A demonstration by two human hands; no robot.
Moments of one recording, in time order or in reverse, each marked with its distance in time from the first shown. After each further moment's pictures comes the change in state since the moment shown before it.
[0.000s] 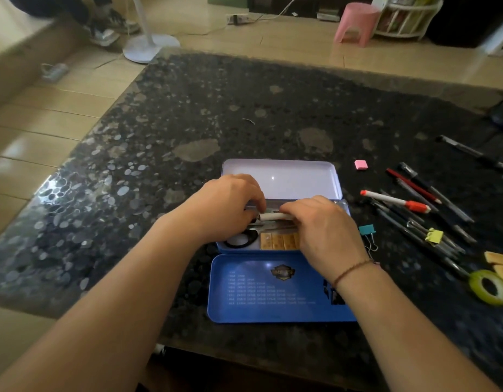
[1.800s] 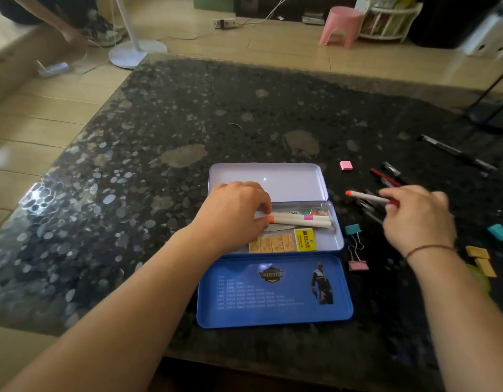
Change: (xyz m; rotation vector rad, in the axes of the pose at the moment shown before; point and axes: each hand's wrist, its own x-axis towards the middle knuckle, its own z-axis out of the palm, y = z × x) left_hand 0.013 0.019 0.025 0.064 0.153 0.036; right_hand -0.024 0.108 -0.047 -0.244 0.143 0.729
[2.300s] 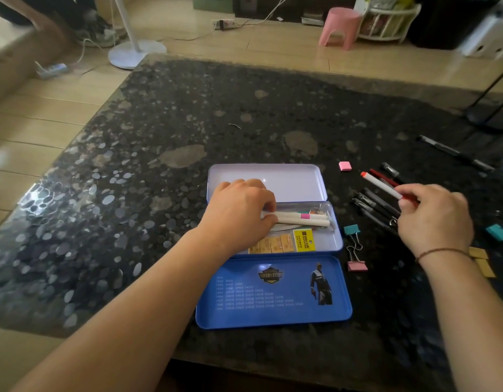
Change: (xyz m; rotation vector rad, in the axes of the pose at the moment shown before) left_hand 0.004 0.008 0.007 0.046 0.049 -0.031; right_hand 0.000 0.011 -0.007 0.064 0.114 0.062
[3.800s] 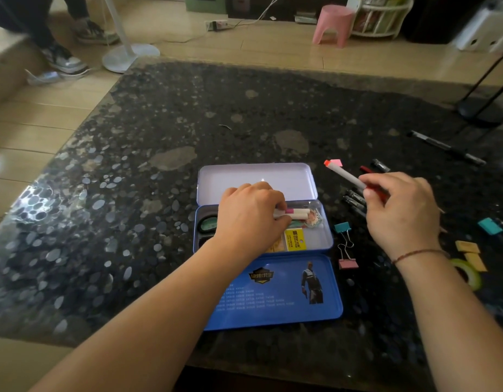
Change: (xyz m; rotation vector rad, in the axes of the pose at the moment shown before) left_hand 0.009 0.032 0.021 -0.014 0.174 -0.030; right_hand -0.012 -0.020 0.003 0.166 0.055 -0.232
